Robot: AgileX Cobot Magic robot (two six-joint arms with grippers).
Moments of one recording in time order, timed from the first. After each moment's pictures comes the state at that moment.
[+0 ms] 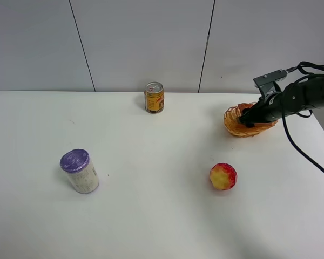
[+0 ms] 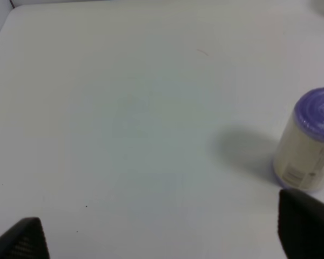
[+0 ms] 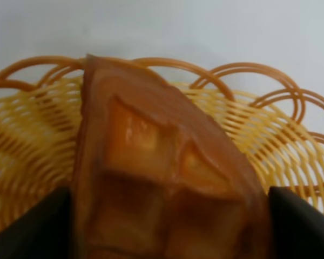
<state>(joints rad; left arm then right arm) 0.01 -0.01 -0.51 0.07 1.05 -0.04 0.02 1.94 -1.04 -0.13 0.06 -0.12</state>
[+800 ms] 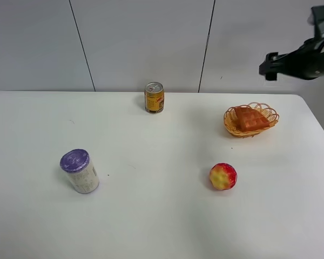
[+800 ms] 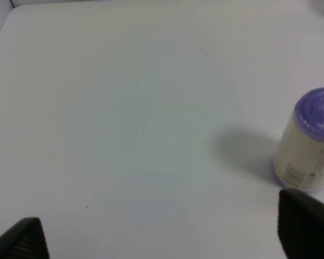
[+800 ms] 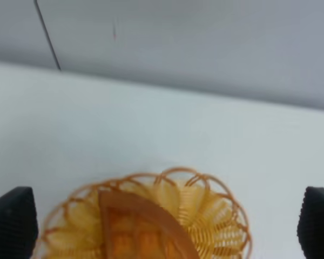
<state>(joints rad) 0.01 -0.01 -0.51 0.07 1.05 -0.04 0.02 1.38 -0.98 0.04 0.23 -0.07</state>
